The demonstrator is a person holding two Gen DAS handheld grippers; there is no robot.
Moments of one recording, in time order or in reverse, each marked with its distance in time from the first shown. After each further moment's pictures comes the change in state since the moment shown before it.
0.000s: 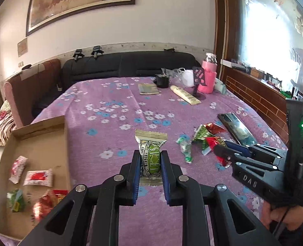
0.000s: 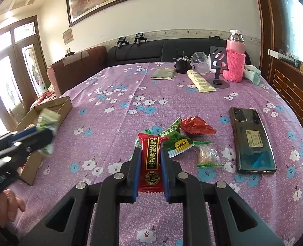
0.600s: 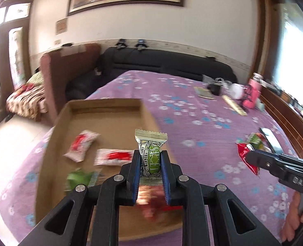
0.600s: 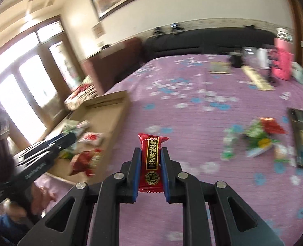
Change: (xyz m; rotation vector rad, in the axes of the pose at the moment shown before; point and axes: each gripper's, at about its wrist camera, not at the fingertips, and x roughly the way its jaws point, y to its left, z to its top) left arm -0.043 0.143 -0.034 -0.214 0.011 0.174; right arm 0.001 0.122 0.018 -0.036 0.111 0.318
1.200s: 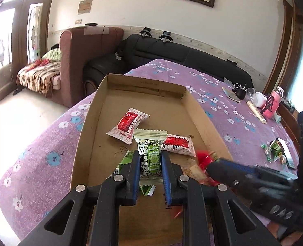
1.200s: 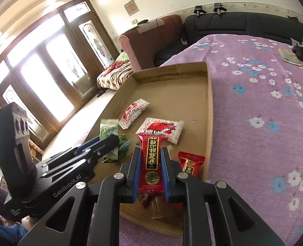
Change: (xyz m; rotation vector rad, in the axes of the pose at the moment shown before) left arm 0.020 0.072 -0.021 -0.130 0.046 0.040; right arm 0.105 0.103 -0.011 -0.066 0.134 0.178
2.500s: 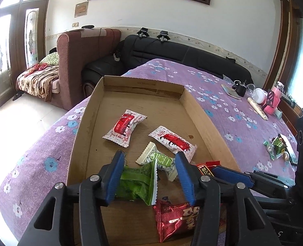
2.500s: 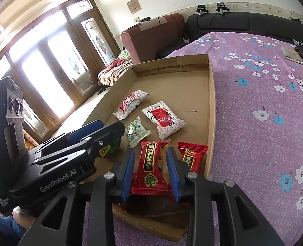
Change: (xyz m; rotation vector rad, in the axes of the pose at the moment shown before) left arm 0.005 -0.004 0.003 0.024 0.004 0.005; right arm 0.003 -0.001 -0.008 -0.019 -0.008 0.009
